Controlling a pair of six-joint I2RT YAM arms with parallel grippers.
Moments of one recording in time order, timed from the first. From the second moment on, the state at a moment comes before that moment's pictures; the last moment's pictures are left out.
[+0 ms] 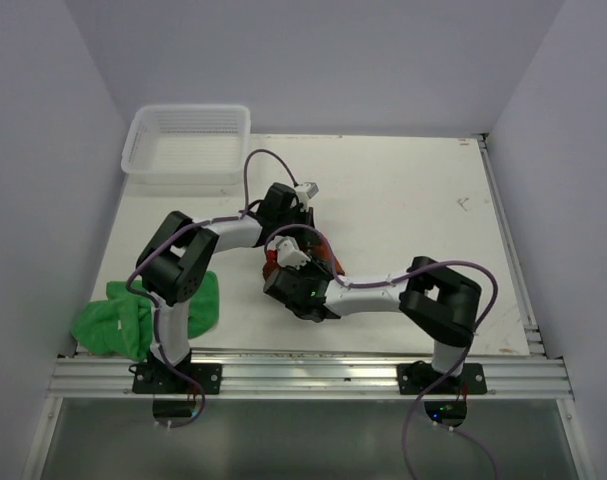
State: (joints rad) left arm -0.57 1.97 1.16 0.05 0.41 -0.41; right arm 1.18 1.89 1.06 -0.27 1.04 0.18
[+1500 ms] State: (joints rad) left arm -0.58 1.97 1.16 0.06 0.39 -0.41; right arm 0.67 1.52 0.66 0.09 0.00 0.75
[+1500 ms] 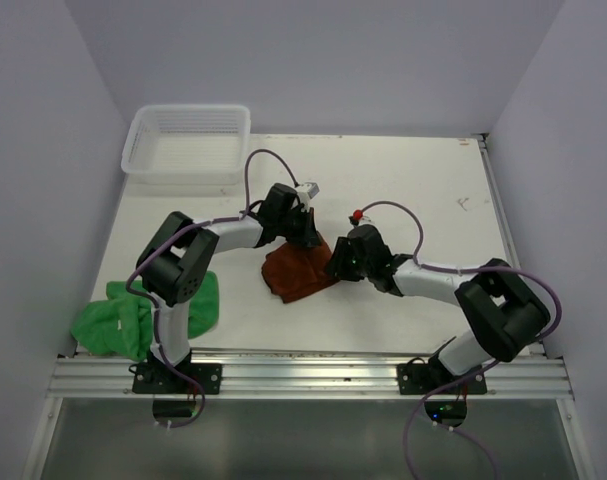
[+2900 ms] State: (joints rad) left arm -0.57 1.74 1.05 -0.05 0.35 -0.44; right arm 1.34 1.97 1.11 -0.35 1.12 0.28
